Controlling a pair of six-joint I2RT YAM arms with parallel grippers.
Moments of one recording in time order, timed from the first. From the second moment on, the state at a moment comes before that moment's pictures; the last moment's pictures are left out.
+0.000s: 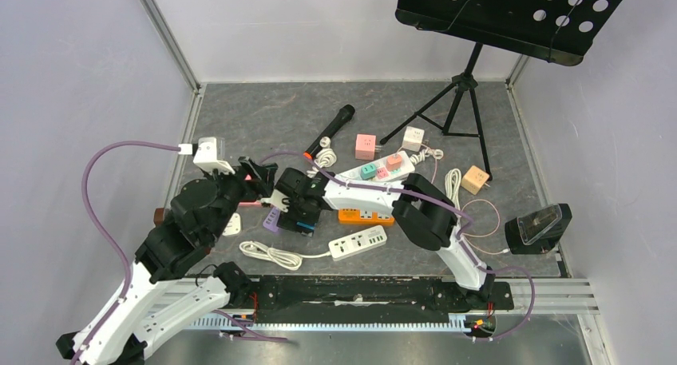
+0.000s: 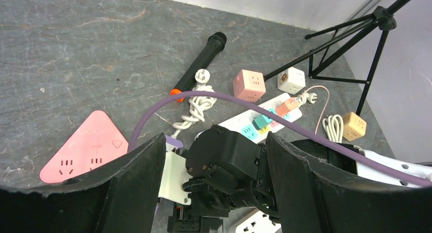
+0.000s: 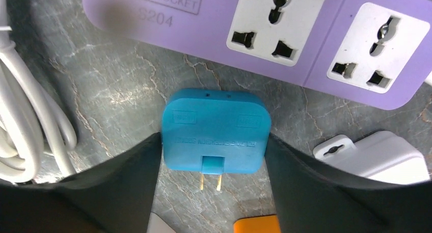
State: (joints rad) left arm -0.74 0.56 0.95 -0.59 -0.48 -0.47; right arm 1.11 2.21 1.71 -0.63 -0.07 -0.26
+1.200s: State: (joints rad) left arm -0.74 0.78 0.98 -0.55 -0.08 -0.56; right arm 1.05 1.25 0.91 -0.02 -0.07 -0.24
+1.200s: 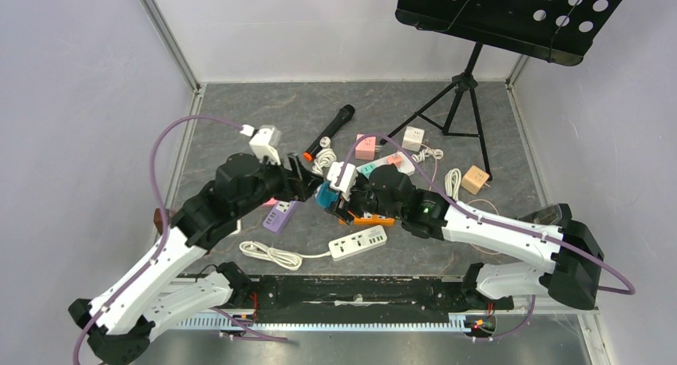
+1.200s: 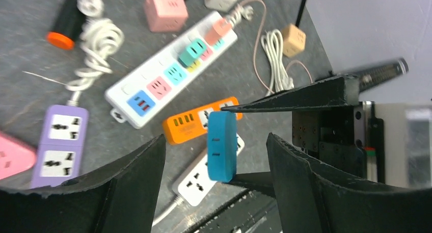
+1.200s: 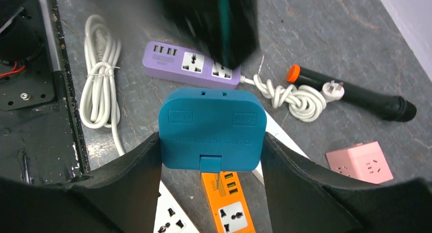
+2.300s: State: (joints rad) left arm -0.73 1.02 0.98 -0.51 0.17 -0.55; right arm 1.07 1.26 0.97 -0.03 0.00 -0.26
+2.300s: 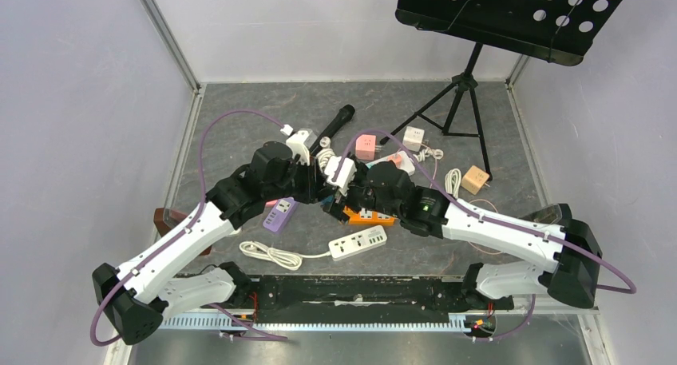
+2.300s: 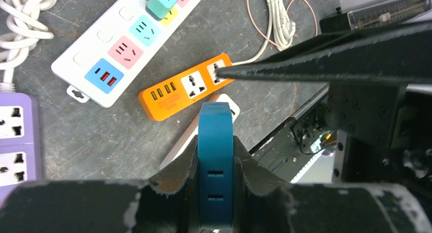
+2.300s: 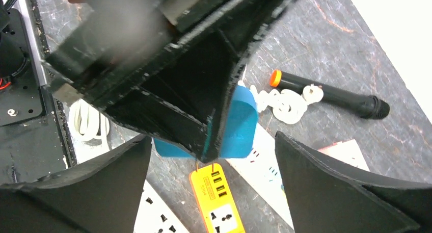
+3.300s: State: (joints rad) left arm -0.71 1.51 1.10 -0.38 0.29 0.50; right arm 0.90 0.86 0.77 -0.43 0.43 0.33
